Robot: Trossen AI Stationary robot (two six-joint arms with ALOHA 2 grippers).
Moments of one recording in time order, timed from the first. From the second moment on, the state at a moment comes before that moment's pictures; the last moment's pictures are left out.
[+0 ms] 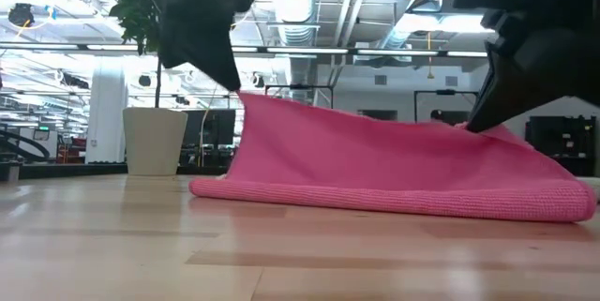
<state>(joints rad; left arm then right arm) -0.24 1.54 1.06 -0.56 -0.30 -0.72 0.68 1.89 1.20 -1.05 0.73 0.92</state>
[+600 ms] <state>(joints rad) -0.20 1.62 1.06 -0.59 -0.37 -0.70 0.67 1.88 1.14 -1.09 0.71 1.04</state>
